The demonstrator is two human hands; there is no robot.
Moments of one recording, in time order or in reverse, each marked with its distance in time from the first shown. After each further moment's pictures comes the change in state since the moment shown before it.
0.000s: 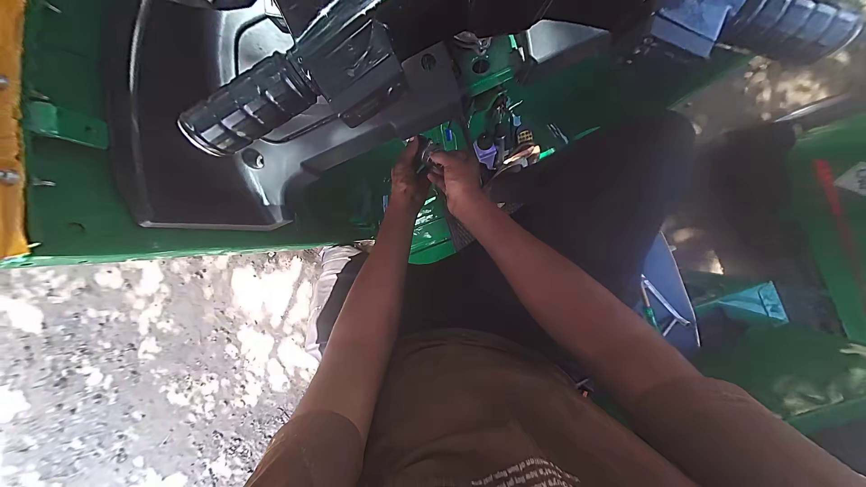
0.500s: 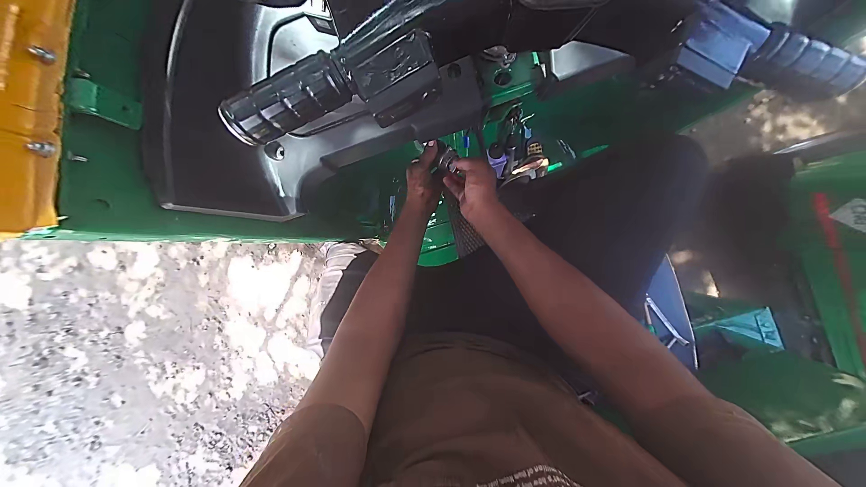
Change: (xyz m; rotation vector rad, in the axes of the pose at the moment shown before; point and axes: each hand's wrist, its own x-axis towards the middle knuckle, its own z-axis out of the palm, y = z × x) left_hand -0.001 -0.004 0.004 0.028 0.001 0.092; right_hand -0.006 -0.004 -0.001 0.077 0.023 0.020
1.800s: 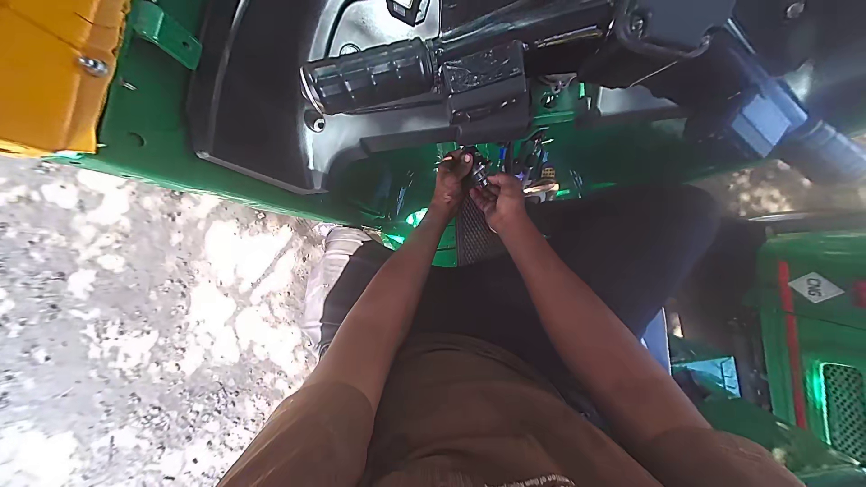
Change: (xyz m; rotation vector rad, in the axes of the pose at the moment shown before) left_hand 0.005 -0.016 -0.016 -0.113 -0.219 0.198; right_hand 0.009 0.006 -0.006 -0.008 0.016 0.110
